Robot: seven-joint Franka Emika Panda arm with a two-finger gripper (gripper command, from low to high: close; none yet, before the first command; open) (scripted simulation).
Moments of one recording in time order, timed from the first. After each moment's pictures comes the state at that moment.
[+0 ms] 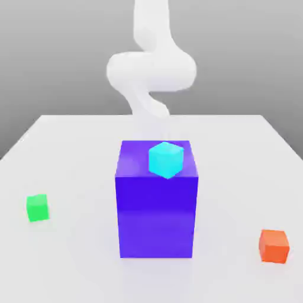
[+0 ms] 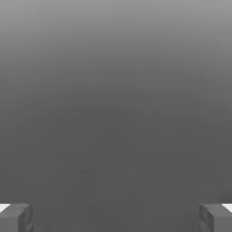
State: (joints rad) arm 0.00 -0.71 0.04 -2.28 -0.02 2.31 0.81
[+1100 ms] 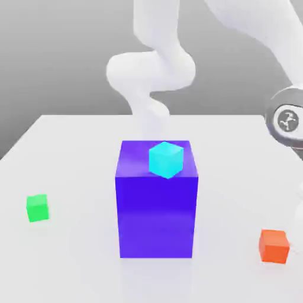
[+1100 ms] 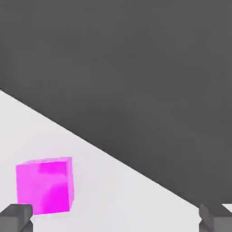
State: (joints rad) arm 0.21 0.47 0.35 -2.05 -0.32 2.50 0.97
